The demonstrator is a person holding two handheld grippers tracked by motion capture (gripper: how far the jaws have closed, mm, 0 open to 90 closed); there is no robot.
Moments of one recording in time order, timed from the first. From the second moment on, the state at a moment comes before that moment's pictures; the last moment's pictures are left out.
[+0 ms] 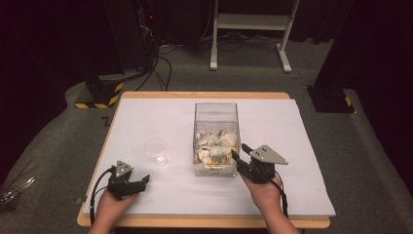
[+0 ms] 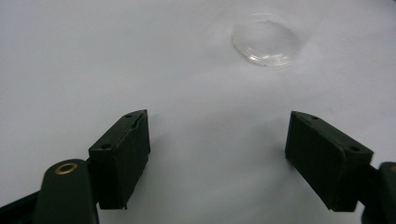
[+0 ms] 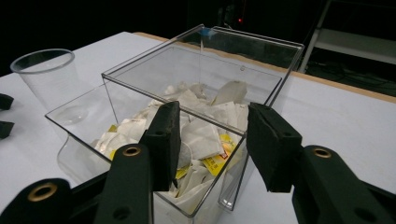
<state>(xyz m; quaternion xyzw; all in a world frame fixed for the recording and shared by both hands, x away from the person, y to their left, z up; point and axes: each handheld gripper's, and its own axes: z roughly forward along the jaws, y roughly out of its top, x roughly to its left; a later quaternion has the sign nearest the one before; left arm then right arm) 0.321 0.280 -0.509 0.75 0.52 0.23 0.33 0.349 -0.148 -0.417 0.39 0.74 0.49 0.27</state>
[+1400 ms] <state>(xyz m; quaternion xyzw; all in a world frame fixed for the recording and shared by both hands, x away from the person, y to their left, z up) 0.321 0.280 -0.509 0.75 0.52 0.23 0.33 0.356 -0.144 -0.449 0.42 0.74 0.46 0.26</state>
